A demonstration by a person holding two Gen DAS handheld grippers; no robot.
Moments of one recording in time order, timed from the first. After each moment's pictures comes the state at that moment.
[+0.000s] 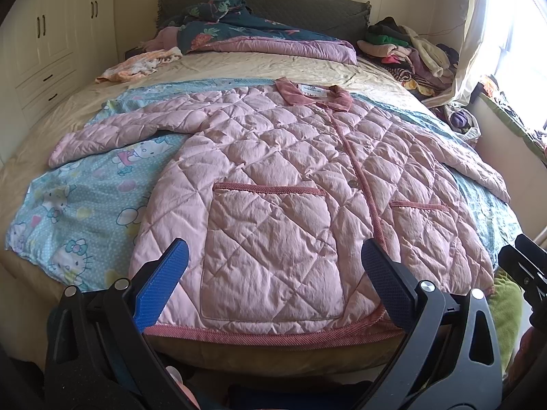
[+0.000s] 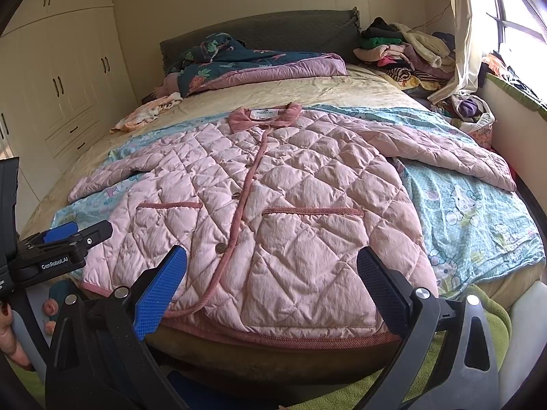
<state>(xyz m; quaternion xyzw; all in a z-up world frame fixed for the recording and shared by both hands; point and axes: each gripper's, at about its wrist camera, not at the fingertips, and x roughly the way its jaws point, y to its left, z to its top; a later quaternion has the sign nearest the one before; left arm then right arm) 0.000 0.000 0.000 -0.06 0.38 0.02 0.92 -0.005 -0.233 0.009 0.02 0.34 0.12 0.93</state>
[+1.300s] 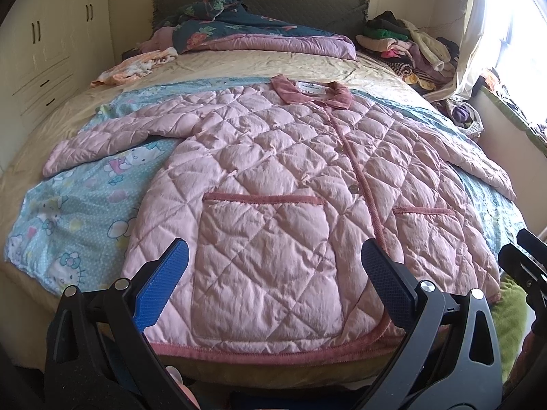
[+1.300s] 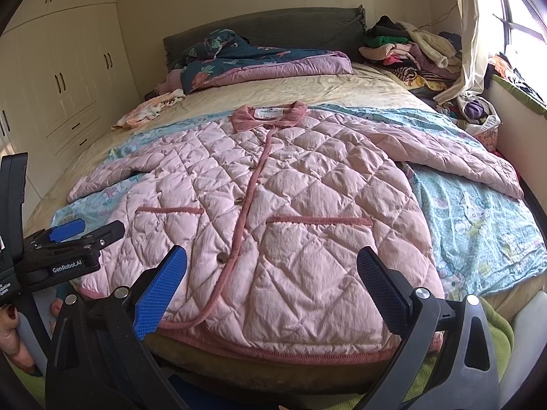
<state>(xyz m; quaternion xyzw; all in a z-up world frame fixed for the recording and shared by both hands) 0.021 -0.006 0.002 -0.05 0.39 0.03 0.92 0.023 -0.226 0.008 0.02 0.35 0.13 0.93</state>
